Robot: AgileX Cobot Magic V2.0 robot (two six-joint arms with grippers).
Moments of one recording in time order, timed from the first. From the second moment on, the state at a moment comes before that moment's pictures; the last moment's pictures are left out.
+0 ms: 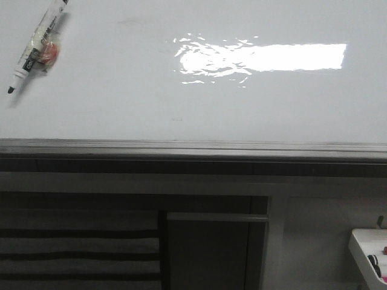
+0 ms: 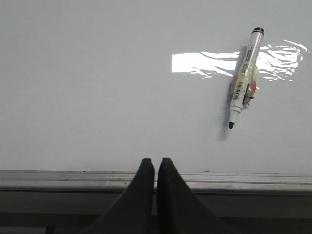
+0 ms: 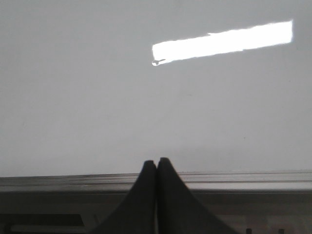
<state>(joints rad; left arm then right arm) -0.07 -0.01 0.01 0.06 0.07 -0.11 0.07 -0.01 0.02 -0.01 0.06 0.12</state>
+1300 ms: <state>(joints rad) -0.07 0.01 -0.24 0.04 0.17 -0.12 0.07 0.01 -0.17 -0.10 0.16 0.12</state>
